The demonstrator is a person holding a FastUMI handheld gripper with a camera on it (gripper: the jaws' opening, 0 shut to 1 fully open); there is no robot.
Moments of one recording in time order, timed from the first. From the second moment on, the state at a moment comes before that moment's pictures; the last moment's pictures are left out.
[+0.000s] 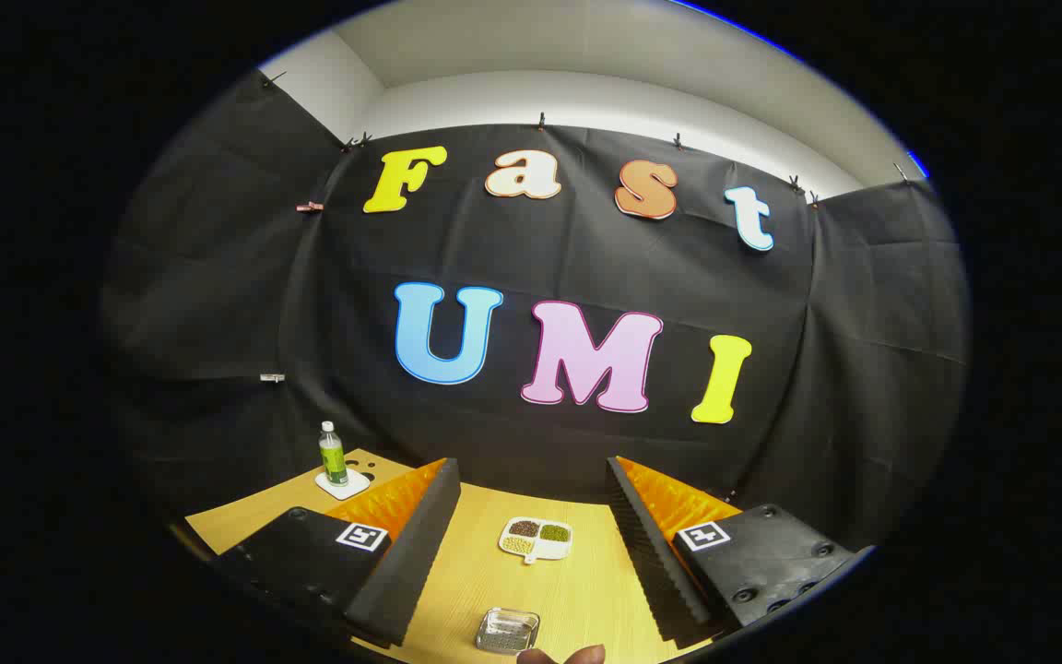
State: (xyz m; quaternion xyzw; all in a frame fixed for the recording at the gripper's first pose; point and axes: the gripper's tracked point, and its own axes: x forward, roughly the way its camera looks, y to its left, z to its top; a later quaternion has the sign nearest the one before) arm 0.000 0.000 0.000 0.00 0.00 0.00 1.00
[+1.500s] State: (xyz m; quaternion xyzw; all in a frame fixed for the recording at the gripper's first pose) arm -0.013 0.172 -0.202 0.06 0.36 0.18 0.91
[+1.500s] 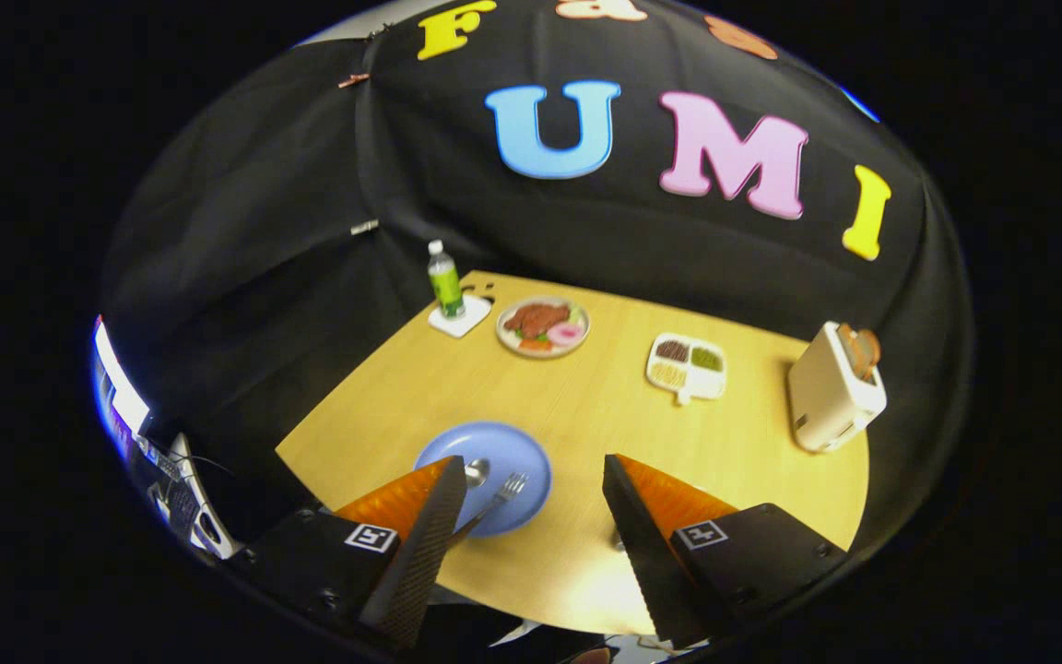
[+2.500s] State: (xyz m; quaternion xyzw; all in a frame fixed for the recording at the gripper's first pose) arm -0.026 0.267 -0.417 0.07 0.60 0.13 0.78
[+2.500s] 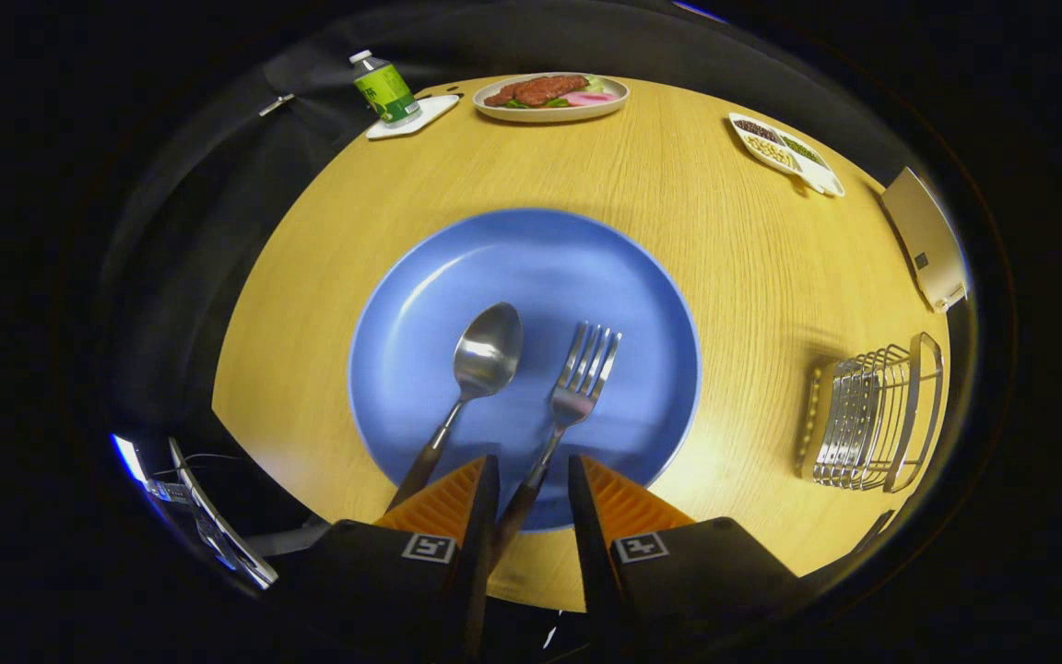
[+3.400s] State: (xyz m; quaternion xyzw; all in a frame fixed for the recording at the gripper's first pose) arm 0.005 0.224 -0.369 0.17 0.56 0.11 0.80
